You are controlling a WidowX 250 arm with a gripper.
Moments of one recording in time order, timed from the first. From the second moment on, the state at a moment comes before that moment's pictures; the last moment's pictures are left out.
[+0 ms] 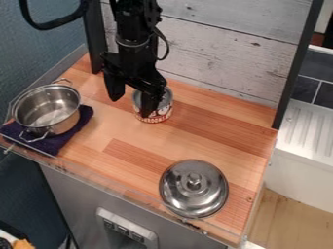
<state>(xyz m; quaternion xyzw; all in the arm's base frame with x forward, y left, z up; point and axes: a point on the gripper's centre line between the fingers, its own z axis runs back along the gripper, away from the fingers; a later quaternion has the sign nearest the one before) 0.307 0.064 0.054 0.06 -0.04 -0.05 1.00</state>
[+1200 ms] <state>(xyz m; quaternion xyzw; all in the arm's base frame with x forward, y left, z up) 0.262 -0.058 0.013 0.02 -0.01 -0.23 0.97</state>
